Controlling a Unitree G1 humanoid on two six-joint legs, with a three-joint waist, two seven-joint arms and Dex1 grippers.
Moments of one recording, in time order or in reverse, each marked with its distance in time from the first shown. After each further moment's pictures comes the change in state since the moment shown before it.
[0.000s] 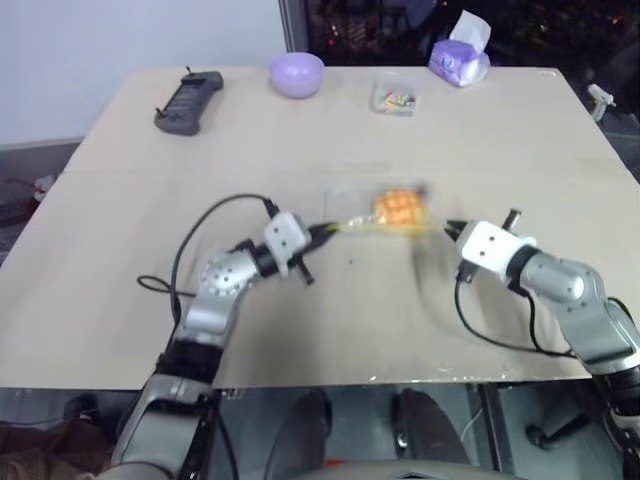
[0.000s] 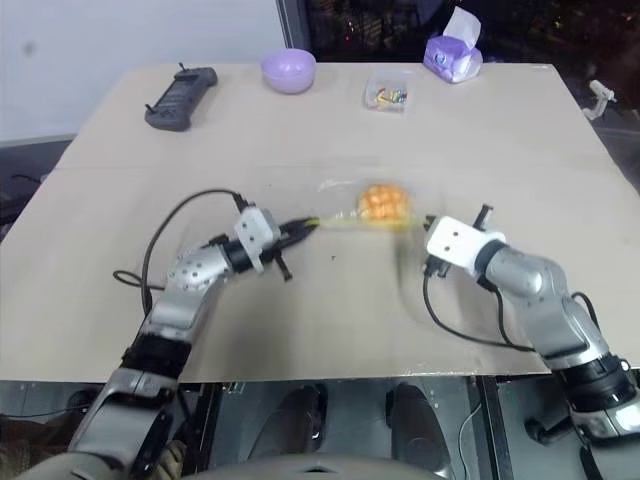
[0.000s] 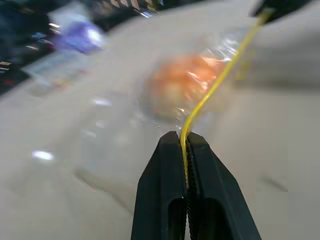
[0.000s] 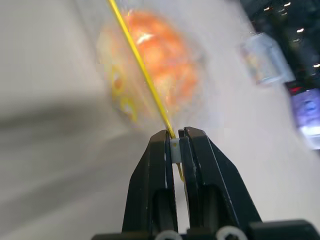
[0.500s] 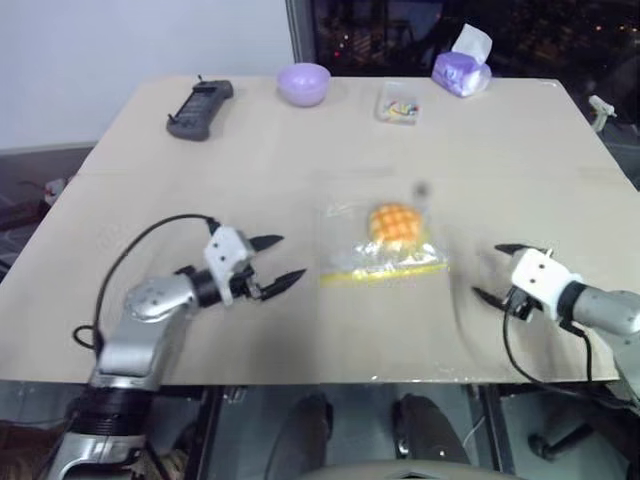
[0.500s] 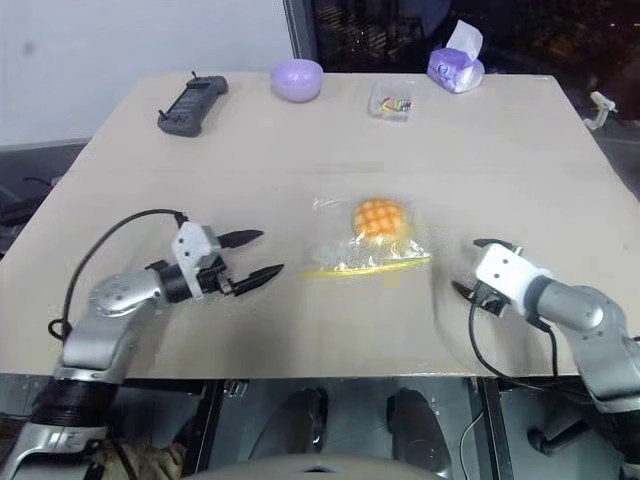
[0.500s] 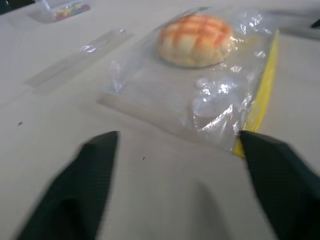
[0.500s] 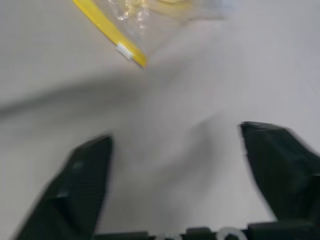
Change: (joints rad) left arm 0.255 0.233 0.215 -0.328 -0.285 0.411 -0.128; right arm 0.291 -0.110 -0.284 -0.088 0.246 0.082 0.212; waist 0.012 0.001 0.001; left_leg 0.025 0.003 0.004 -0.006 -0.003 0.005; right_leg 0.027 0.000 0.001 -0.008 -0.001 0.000
